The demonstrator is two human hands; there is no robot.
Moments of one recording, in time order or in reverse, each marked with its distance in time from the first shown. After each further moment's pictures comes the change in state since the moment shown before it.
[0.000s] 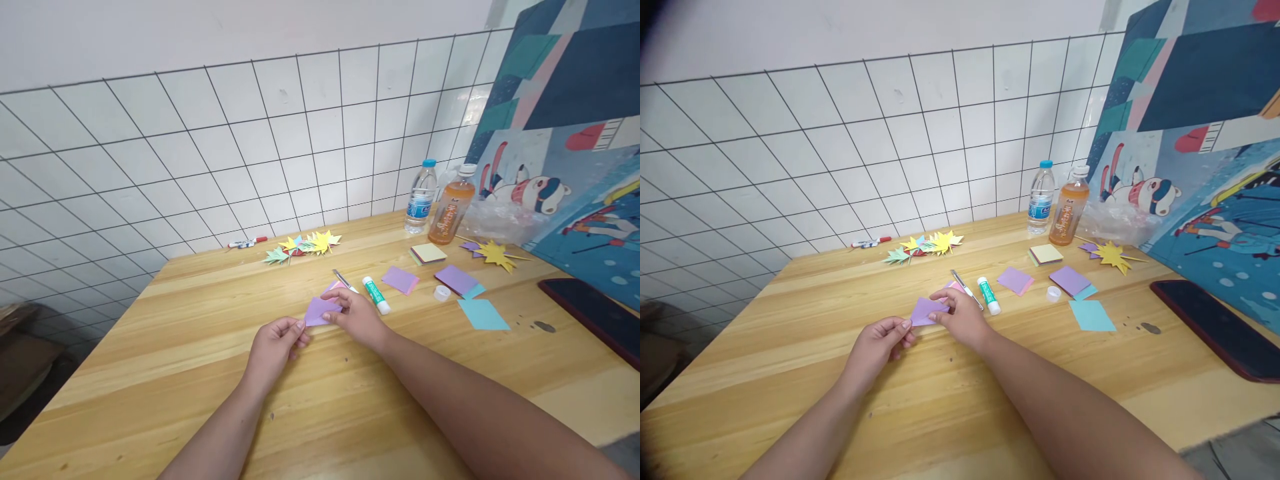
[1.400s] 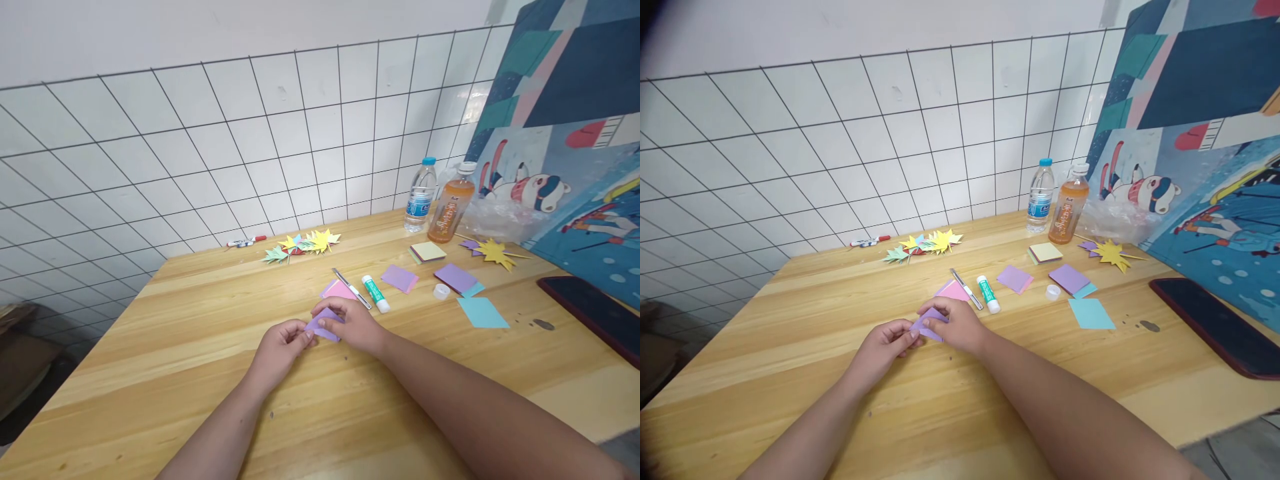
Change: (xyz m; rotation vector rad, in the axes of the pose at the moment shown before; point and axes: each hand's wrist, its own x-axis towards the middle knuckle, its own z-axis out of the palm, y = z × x) left_hand 0.000 -0.004 0.002 0.153 -0.188 0.064; right_hand -0.007 -0.001 0.005 -0.036 -0.158 -0.169
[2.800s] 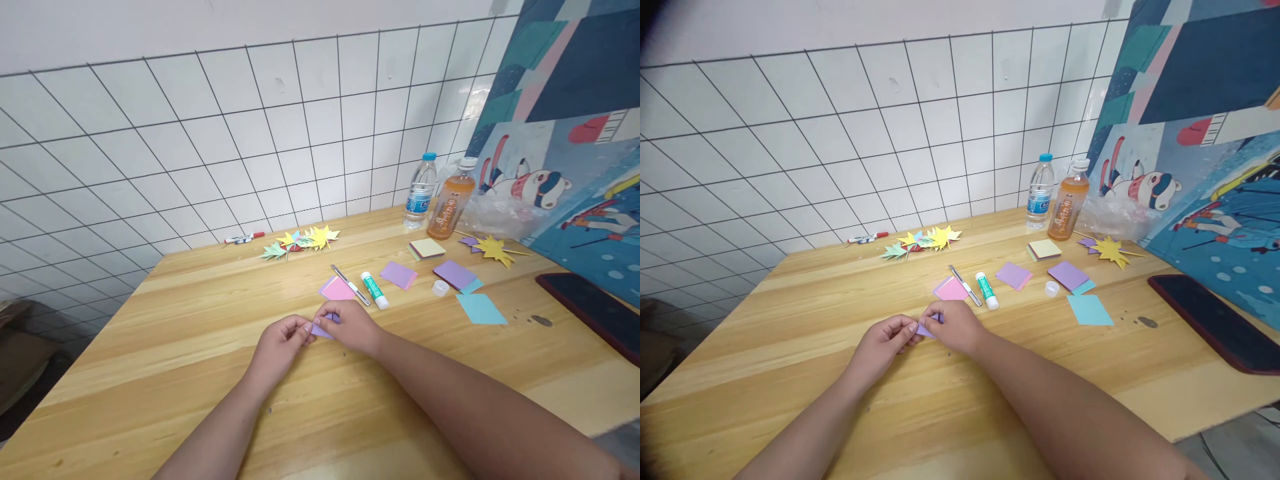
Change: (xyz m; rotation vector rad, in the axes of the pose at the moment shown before) left_hand -0.002 0.001 0.004 0.025 0.067 0.027; right_hand -0.003 0.006 0.003 -0.323 -0.012 0.020
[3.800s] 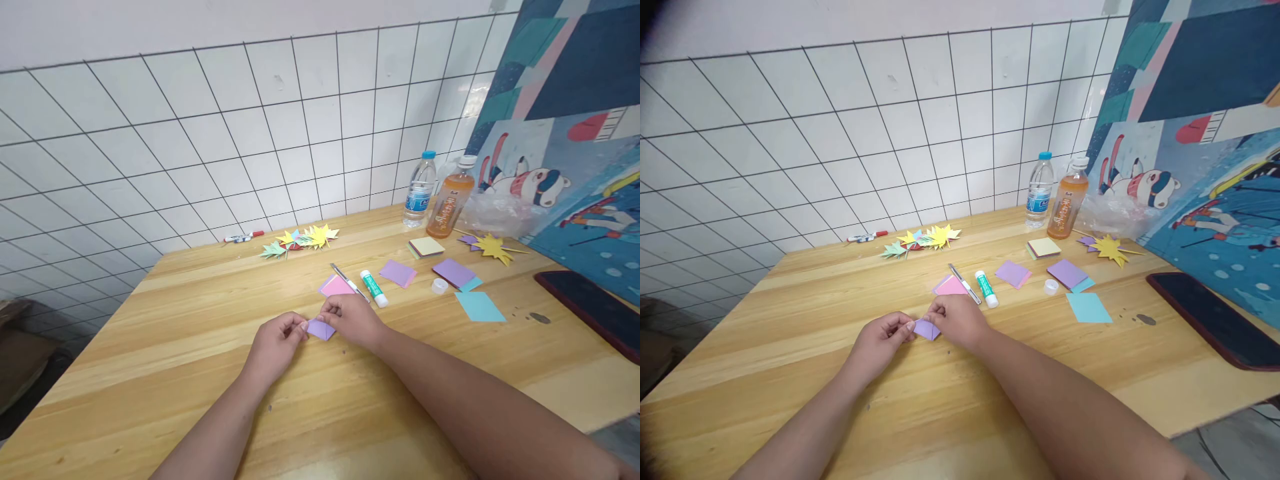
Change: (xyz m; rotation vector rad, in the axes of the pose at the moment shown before) left_hand 0.002 -0.006 -0.007 0.265 0.038 0.093; right_hand 0.001 0.004 -0.006 -0.082 0.048 0.066
